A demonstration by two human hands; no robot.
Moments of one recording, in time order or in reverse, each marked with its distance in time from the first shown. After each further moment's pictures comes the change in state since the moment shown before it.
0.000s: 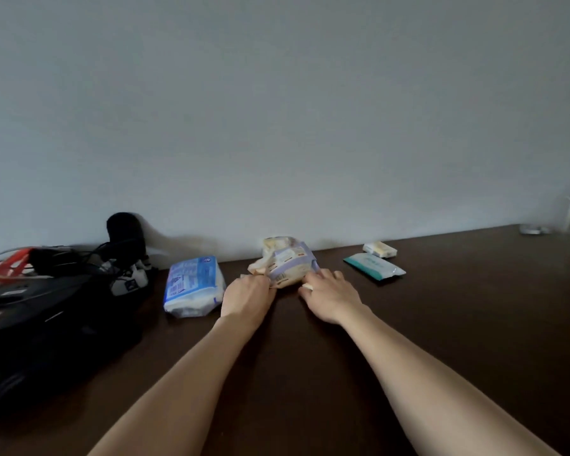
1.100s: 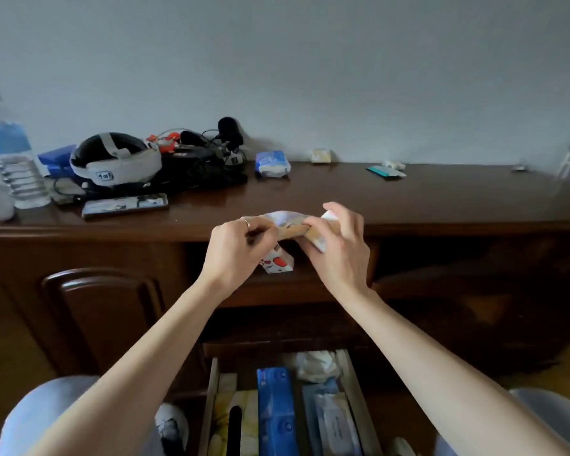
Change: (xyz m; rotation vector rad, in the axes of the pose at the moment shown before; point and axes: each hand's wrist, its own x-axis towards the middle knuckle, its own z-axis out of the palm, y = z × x) left_hand -0.461 -0.035 -0.199 -0.900 0.306 -0.135; right_hand -0.418 -0.131 0.023 0.226 0.861 -0.350
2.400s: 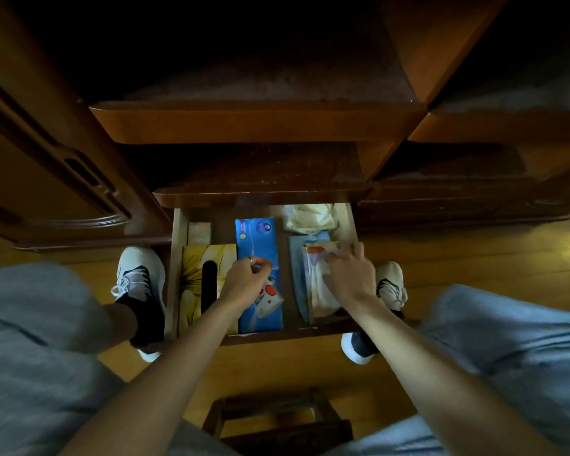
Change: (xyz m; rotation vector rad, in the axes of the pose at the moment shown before) left_hand -0.251 -0.253 0.230 -0.095 -0.565 -1.020; right_hand -0.330 0.106 0.098 -0.456 -1.305 0.233
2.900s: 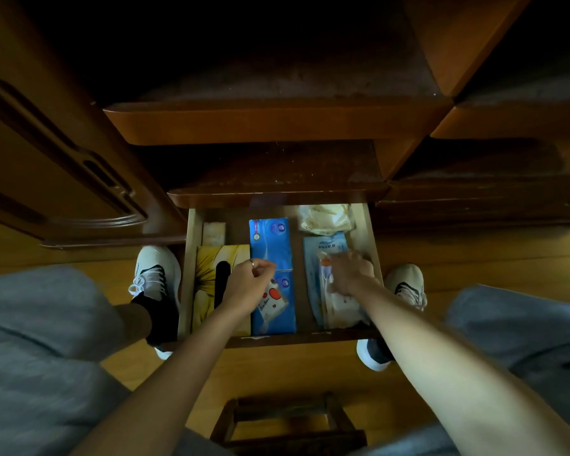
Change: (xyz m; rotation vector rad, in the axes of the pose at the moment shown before) left_hand -0.017 0.004 -0.014 -0.059 0.066 -0.047; right_hand 0.057 -0.011 0.042 0.104 -0.392 -0.025
